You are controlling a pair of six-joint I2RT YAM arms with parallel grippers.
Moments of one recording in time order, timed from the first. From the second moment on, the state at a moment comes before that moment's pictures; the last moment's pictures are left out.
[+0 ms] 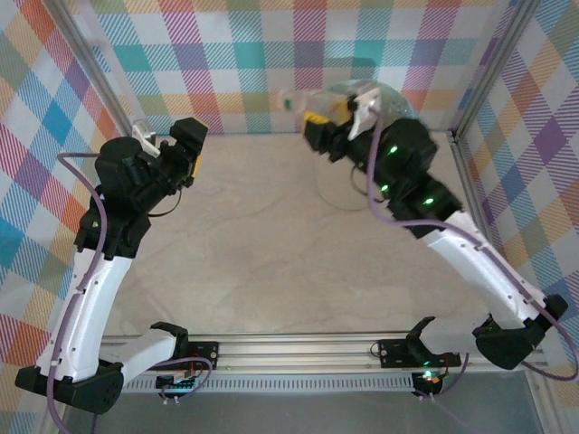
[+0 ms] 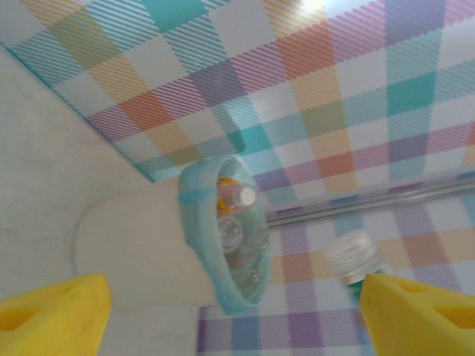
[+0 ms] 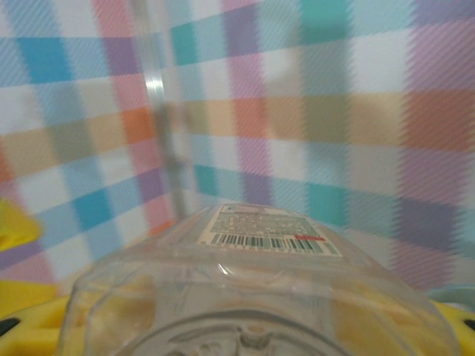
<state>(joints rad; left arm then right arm) -0.27 1.05 1.44 -0.57 0.15 -1.14 0.66 1.28 1.62 -0.23 0.02 0.08</state>
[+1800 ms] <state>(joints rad) -0.28 1.15 1.47 -0.77 0.18 -0.86 0.33 2.14 2.51 -0.98 0.37 0.11</state>
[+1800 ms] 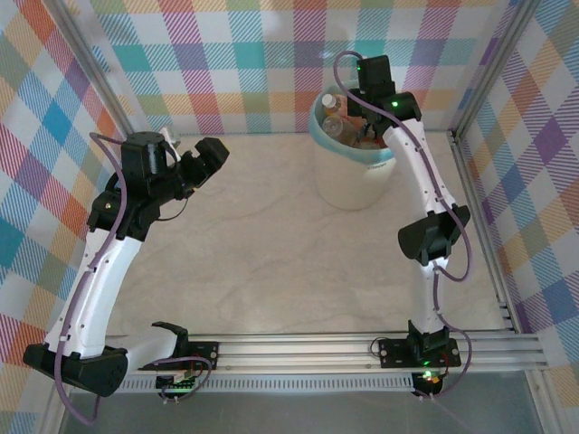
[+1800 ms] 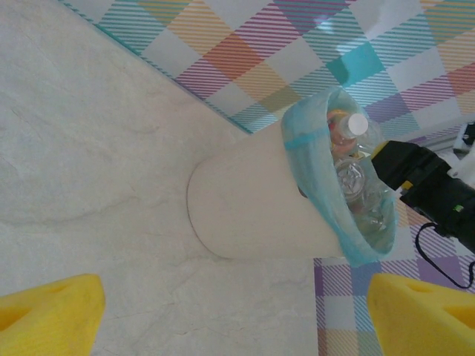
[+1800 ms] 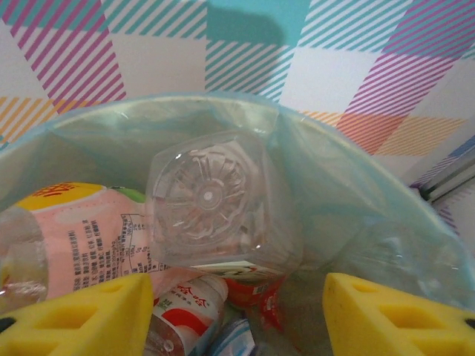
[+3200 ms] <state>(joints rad) -0.28 1.06 0.74 -0.21 -0.39 -0.31 0.32 0.77 0.84 -0.45 0.18 0.07</state>
